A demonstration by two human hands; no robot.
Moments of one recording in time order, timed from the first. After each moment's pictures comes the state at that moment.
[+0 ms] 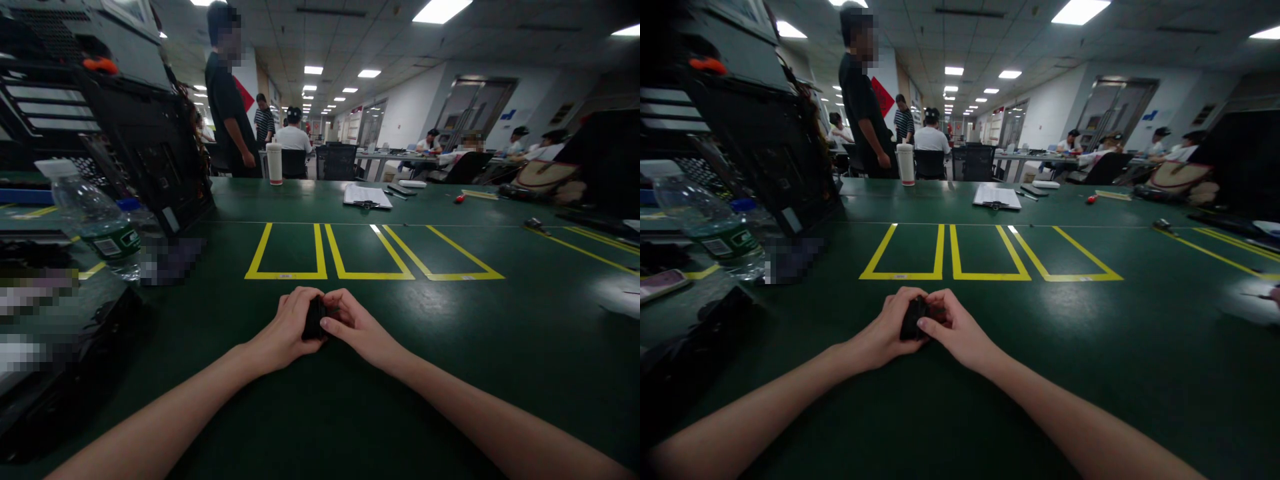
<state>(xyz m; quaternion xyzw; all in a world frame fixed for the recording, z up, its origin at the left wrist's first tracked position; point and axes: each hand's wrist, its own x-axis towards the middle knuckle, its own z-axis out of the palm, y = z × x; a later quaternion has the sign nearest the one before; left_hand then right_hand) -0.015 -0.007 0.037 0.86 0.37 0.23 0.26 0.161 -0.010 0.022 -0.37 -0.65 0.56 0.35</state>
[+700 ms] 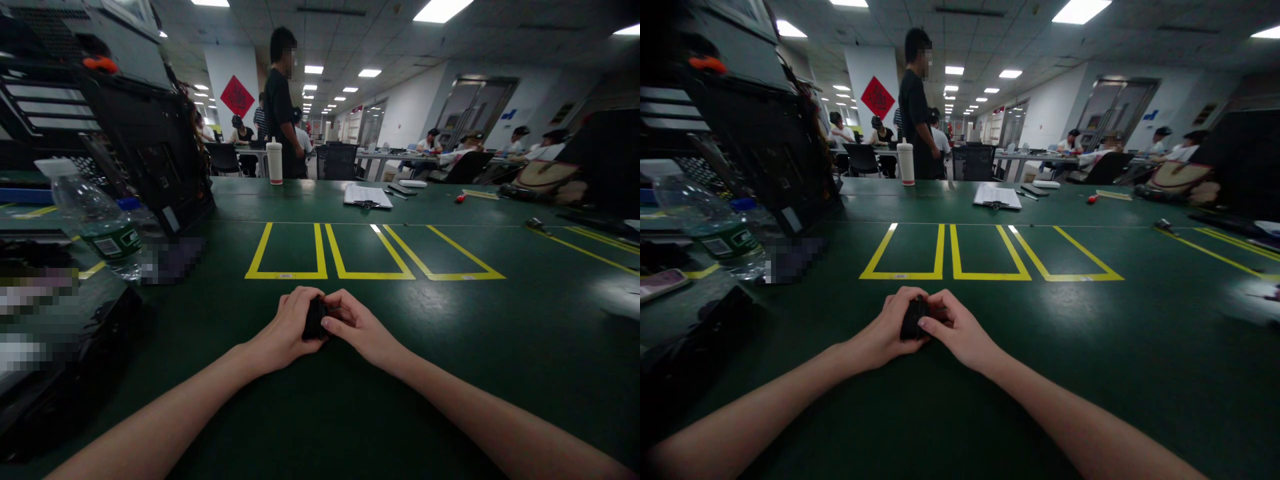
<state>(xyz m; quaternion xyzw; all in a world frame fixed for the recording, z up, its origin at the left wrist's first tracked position) -0.014 -0.005 0.036 0.87 0.37 0.23 0.24 0.162 -0.008 0.020 -0.35 -0.65 0.57 0.36</state>
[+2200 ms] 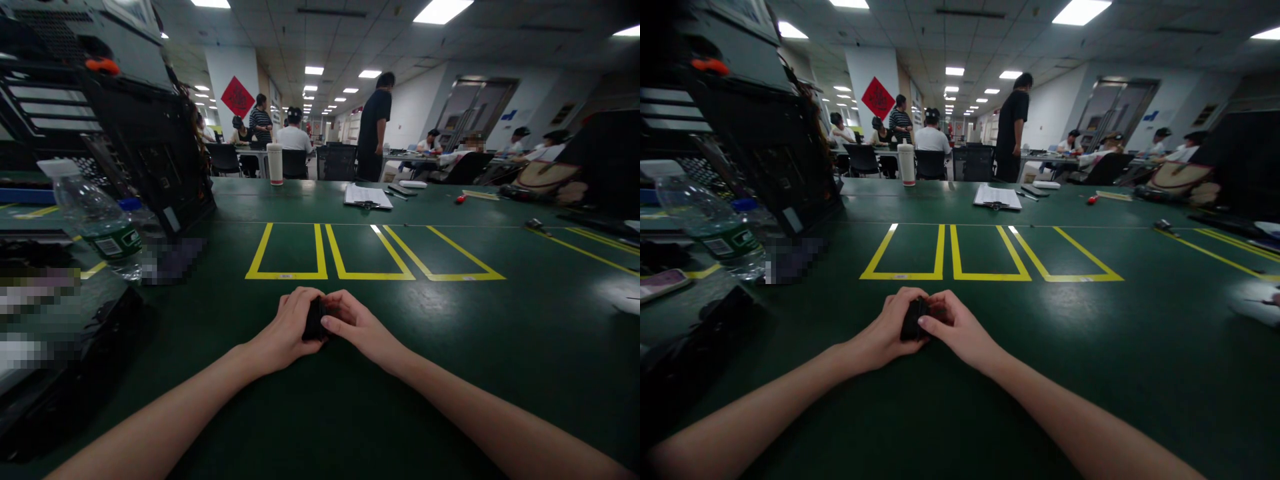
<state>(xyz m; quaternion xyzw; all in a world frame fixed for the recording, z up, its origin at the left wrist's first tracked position) -0.014 -0.007 0.037 0.87 0.37 0.23 0.25 0.161 -0.010 0.027 -0.38 -0.62 0.59 0.35</state>
